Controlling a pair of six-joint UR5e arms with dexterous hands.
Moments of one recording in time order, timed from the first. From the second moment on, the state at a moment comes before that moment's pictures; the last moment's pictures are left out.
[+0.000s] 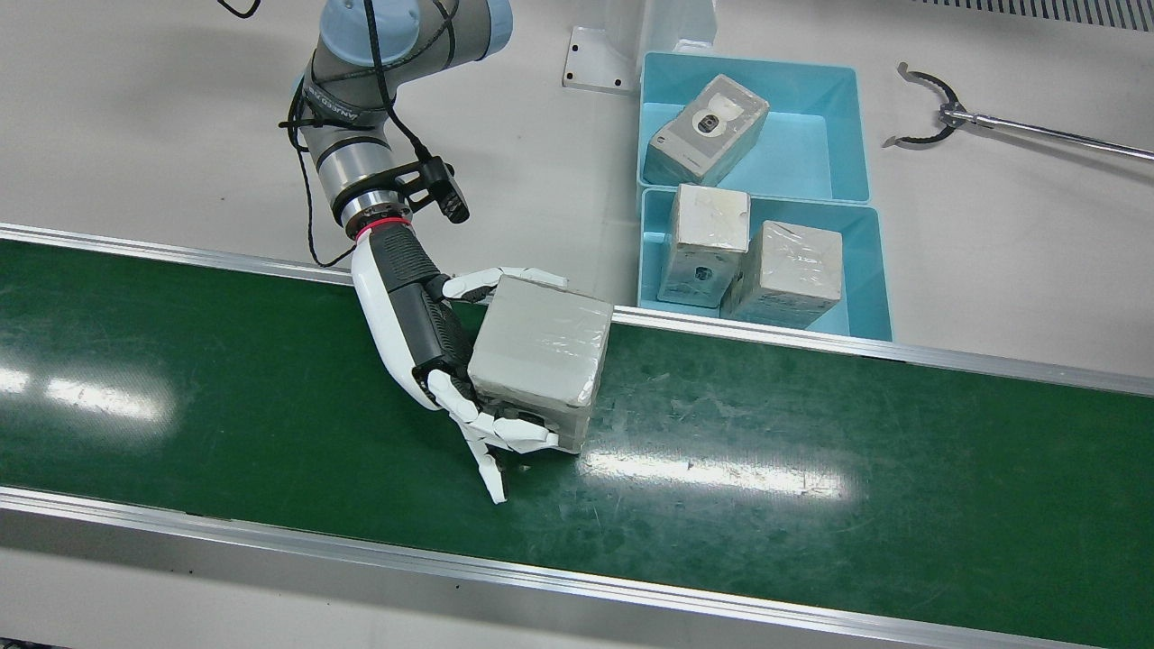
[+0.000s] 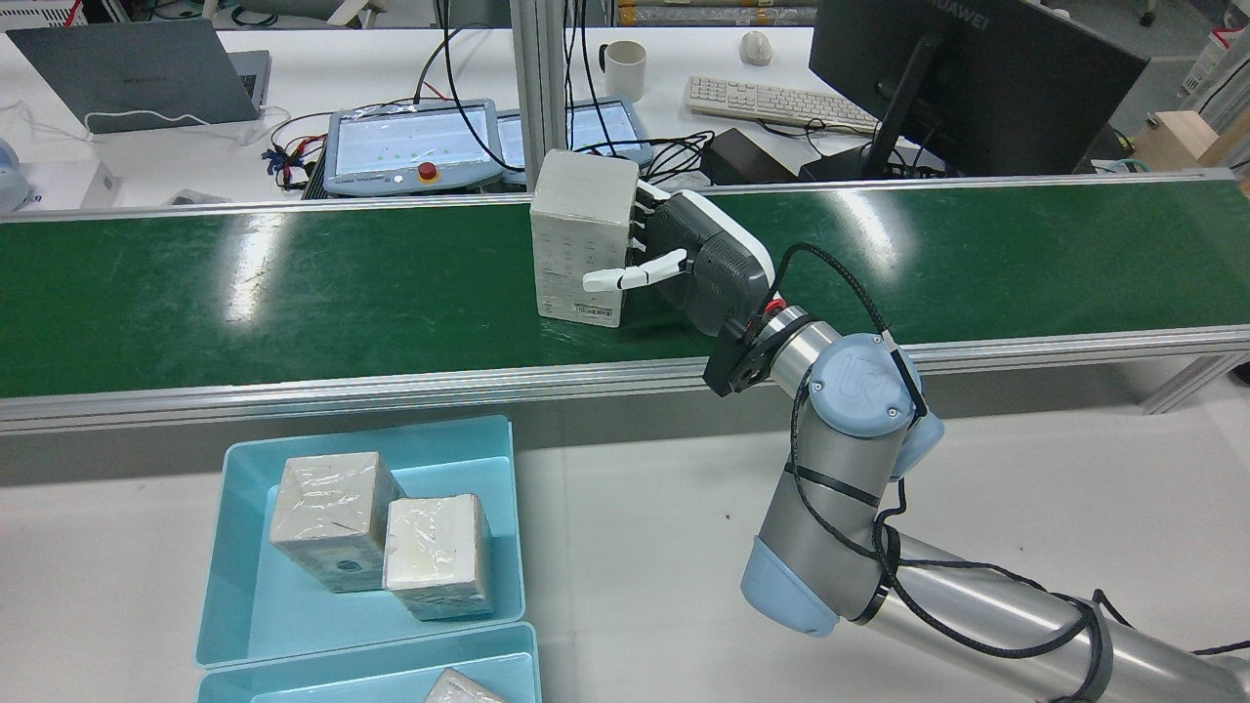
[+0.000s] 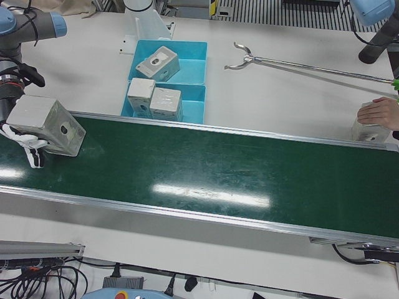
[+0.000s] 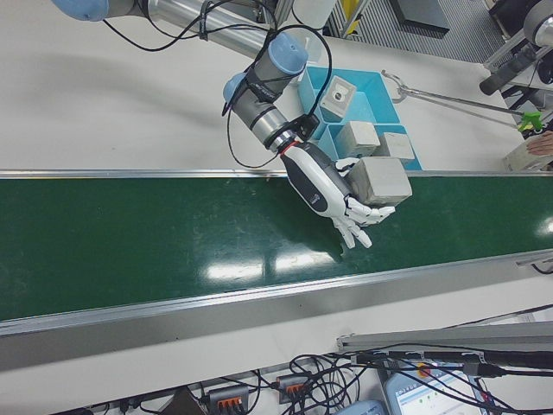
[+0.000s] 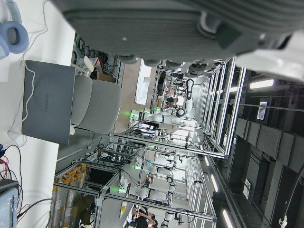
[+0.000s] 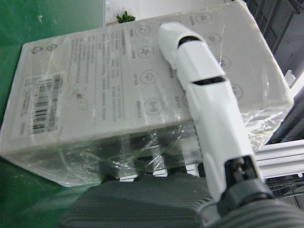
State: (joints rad) left arm -1.81 -1.79 -1.75 0.44 1.92 -0.15; right arm 0.68 -0.89 1.65 -3.47 -1.14 -0.10
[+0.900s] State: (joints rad) left arm -1.81 -1.79 -1.75 0.44 1.92 -0.15; right arm 0.67 -0.87 1.82 -3.59 -1.13 -0.11
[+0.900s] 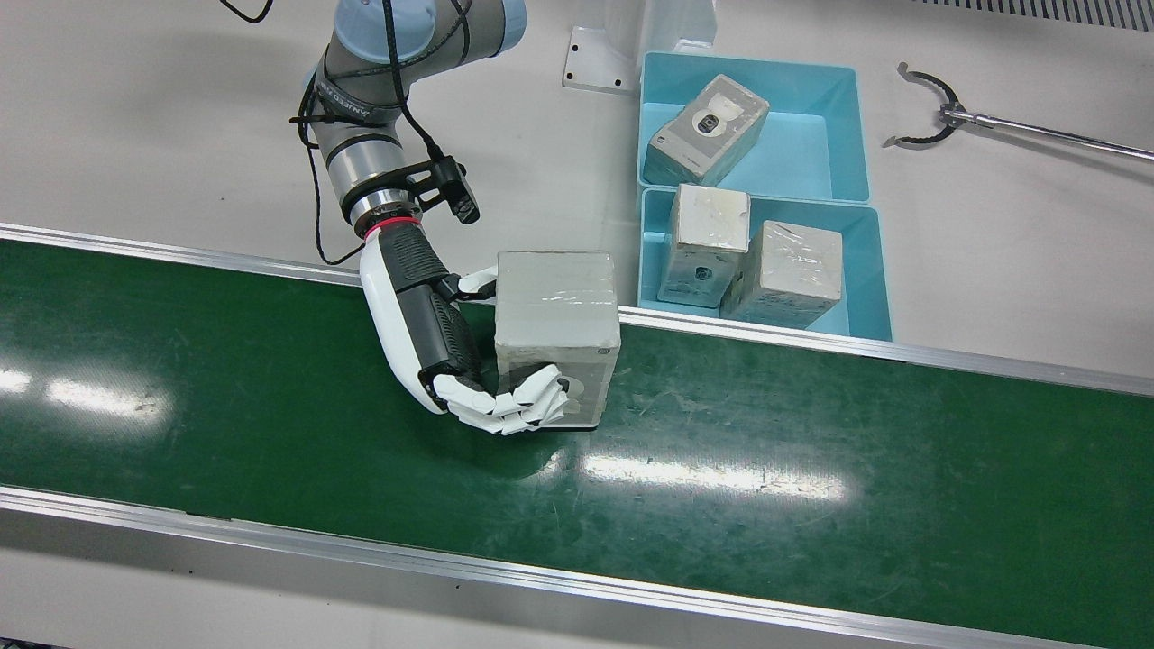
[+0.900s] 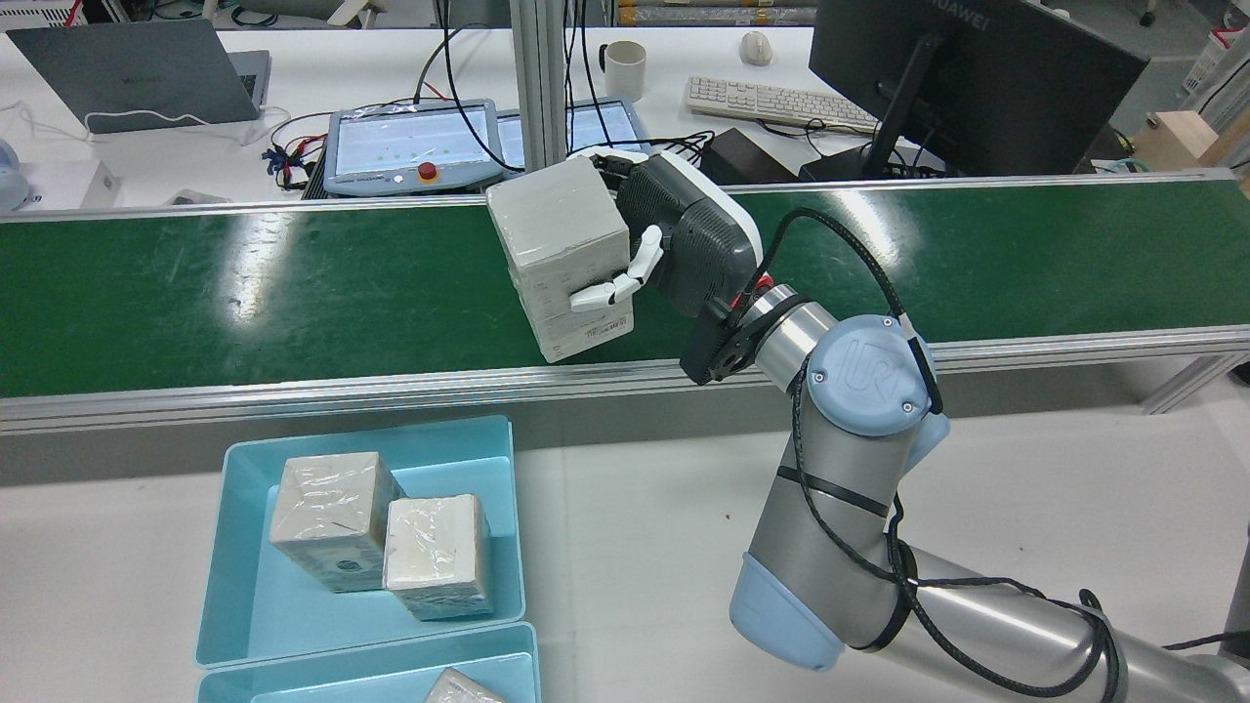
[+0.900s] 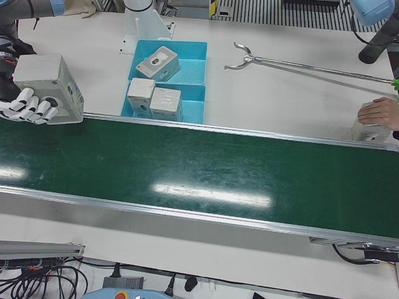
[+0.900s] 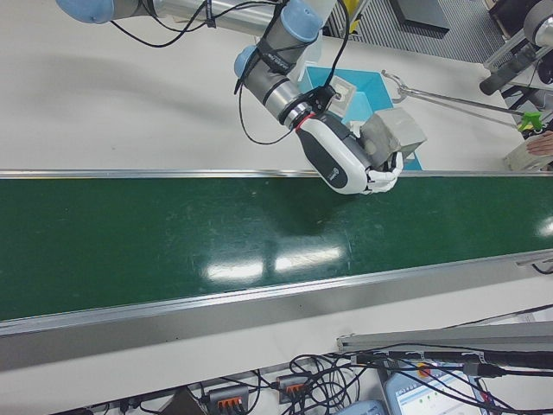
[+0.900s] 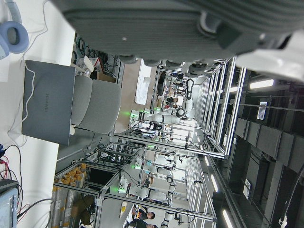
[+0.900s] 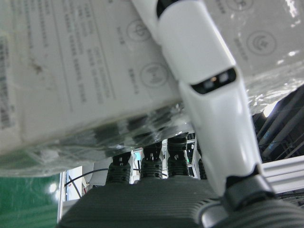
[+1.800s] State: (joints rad) left arm -1.81 -1.79 -1.75 0.44 1.92 -0.15; right arm 0.35 -0.78 1.83 -3.60 -0.98 -0.27
